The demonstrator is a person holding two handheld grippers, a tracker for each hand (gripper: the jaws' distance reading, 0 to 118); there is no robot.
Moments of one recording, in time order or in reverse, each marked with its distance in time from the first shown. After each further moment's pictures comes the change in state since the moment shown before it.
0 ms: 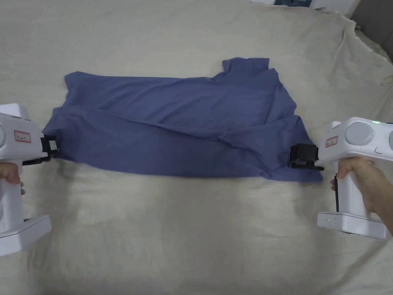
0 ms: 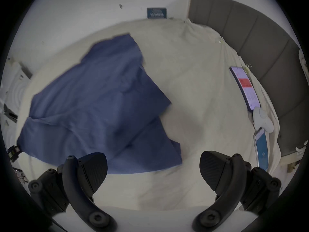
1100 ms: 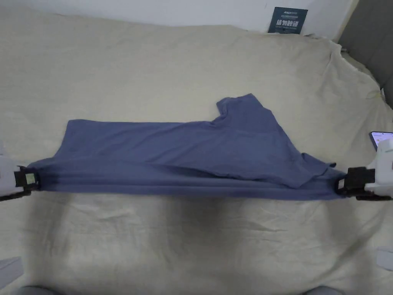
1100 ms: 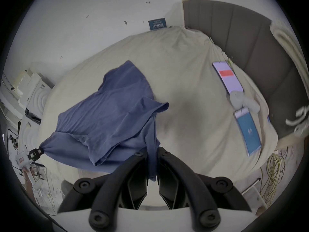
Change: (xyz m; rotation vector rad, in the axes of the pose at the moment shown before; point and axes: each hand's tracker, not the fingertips) left arm -0.055 -0.068 0.102 0.022 -0.024 0.025; right arm 0.081 -0.097 0.134 0.079 0.248 -0.047
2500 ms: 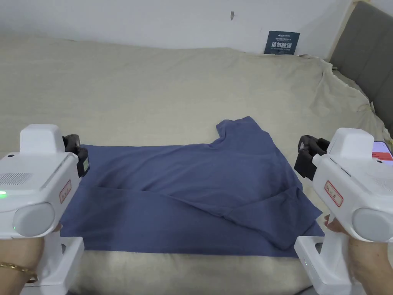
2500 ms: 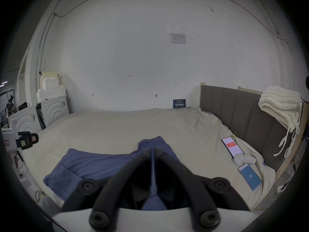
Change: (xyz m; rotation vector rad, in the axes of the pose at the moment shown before) left arm 0.086 -0.042 0.065 0.604 -0.005 -0.232; right arm -0.127 -0.075 0.050 0.784 0.011 0.232
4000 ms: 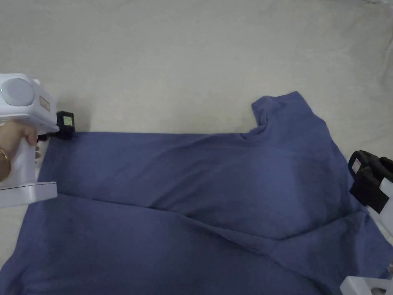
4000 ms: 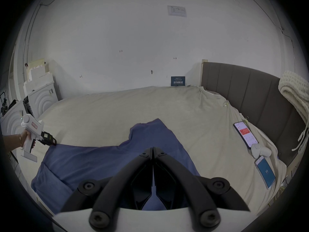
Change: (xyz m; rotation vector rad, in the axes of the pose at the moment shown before) left arm -0.085 -0.016 -0.346 -0.778 0.096 0.140; right arm -0.009 -0.021 -0.133 -0.214 -0.043 -0.013
